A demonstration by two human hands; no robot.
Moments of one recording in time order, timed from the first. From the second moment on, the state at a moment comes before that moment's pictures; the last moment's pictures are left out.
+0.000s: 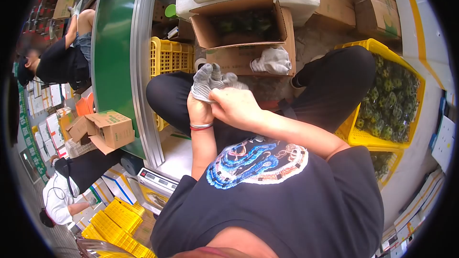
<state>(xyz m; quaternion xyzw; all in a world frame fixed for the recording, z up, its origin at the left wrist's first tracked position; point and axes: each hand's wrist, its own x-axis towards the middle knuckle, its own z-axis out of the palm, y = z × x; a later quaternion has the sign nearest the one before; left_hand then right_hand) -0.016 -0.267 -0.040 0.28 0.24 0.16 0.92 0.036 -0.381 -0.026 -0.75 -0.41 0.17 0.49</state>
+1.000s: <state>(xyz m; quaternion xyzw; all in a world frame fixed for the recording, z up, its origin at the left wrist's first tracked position) 0.016 -0.228 0.000 0.08 0.11 0.19 0.97 0.047 -0.344 -0.012 -0.66 -0.50 0.16 0.55</state>
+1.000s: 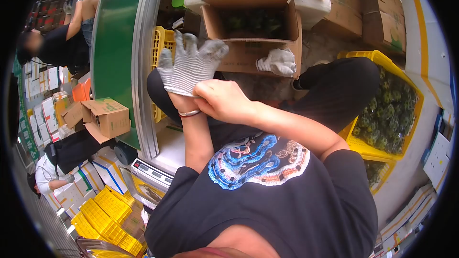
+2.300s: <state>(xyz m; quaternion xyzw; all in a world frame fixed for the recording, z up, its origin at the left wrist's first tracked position) 0.087 -0.139 -0.030 0.11 -0.12 0.37 0.91 0.092 -0.255 -0.049 -0.67 -0.31 0.02 0.68</state>
